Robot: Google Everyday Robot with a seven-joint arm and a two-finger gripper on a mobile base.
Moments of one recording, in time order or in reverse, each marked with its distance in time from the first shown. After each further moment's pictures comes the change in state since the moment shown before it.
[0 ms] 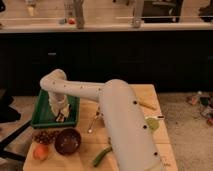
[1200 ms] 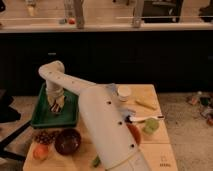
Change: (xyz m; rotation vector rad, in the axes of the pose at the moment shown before) arm 0.051 -0.081 -0.001 0.053 -0.041 -0.046
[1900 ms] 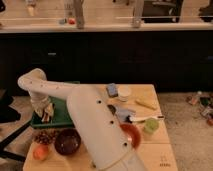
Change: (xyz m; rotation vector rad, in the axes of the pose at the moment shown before) arm -0.061 -0.015 0.018 -0.102 -0.003 -0.181
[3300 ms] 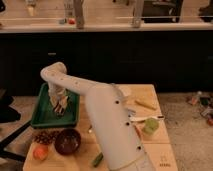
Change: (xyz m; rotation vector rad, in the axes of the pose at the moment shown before) arm 0.054 0.051 -0.017 0.065 0.046 0.224
